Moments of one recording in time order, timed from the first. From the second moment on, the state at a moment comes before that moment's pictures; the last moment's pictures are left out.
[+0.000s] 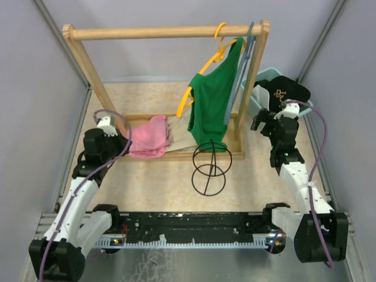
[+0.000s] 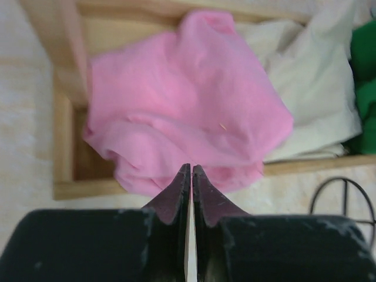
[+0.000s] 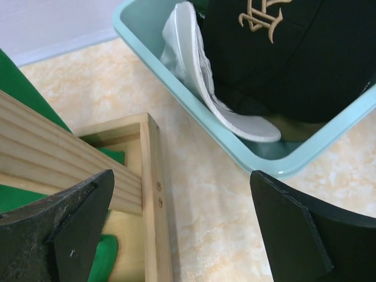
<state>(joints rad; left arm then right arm) -0.06 0.81 0.58 -0.17 0.17 -0.25 0.04 1.01 0.62 0.15 0.09 0.25</state>
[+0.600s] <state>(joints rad) -0.41 1.12 0.53 -0.27 0.10 -0.63 0.04 0.93 0.59 0.06 0.09 0.27</state>
